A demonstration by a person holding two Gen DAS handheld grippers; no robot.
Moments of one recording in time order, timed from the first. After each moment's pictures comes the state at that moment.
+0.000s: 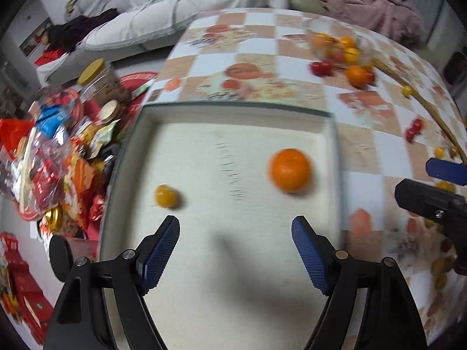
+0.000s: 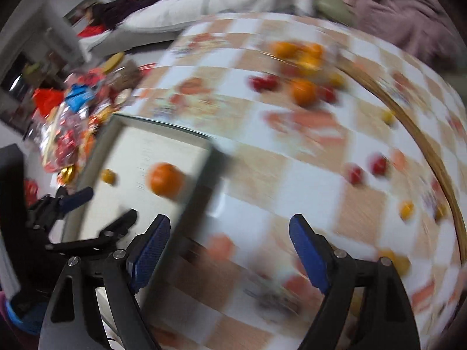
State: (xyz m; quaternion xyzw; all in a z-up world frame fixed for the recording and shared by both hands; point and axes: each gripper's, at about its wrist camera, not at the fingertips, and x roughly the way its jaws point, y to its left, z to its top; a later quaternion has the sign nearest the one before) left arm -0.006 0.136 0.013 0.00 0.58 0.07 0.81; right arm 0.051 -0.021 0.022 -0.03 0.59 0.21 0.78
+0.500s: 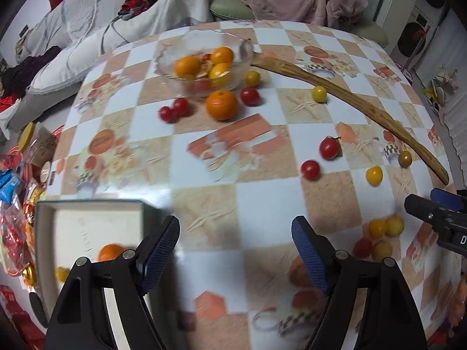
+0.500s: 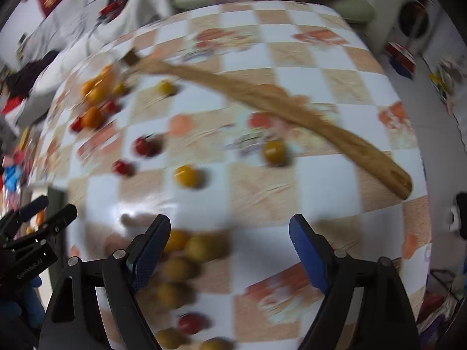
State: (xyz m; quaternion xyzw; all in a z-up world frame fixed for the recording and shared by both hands) left arm 0.083 -0.006 0.010 0.03 0.57 -0.03 0.82; right arm 0.081 -0.238 0.012 0.06 0.60 0.00 0.80
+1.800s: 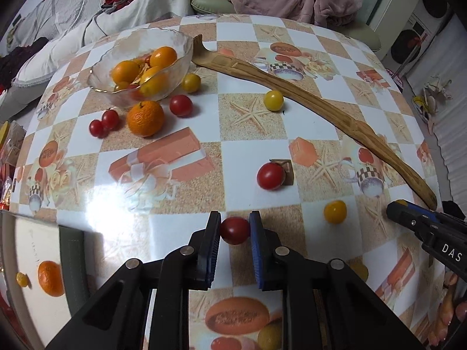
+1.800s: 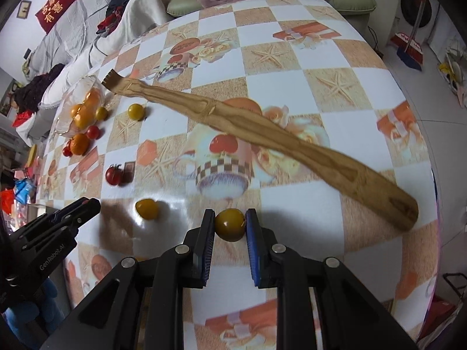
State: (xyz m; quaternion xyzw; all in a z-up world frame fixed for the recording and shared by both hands) left arm 0.105 -0.059 -0.008 -0.01 0.57 -0.05 0.82; right arm 0.098 -0.277 -0.001 0.10 0.59 0.03 0.80
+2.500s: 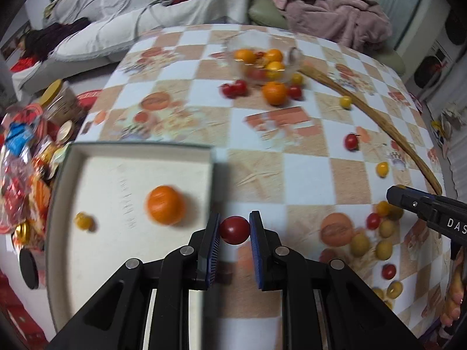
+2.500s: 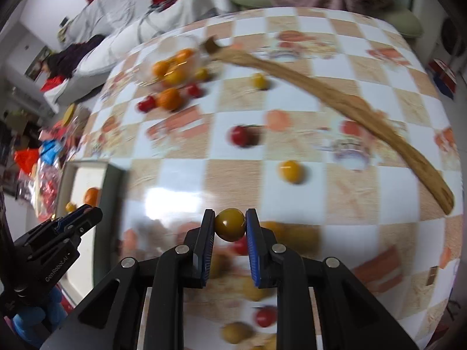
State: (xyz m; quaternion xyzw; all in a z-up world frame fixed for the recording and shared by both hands) left arm 0.019 0.064 0.030 -0.04 0.56 0.02 0.83; right arm 0.069 -0.147 0.026 0.06 0.59 0.13 0.79
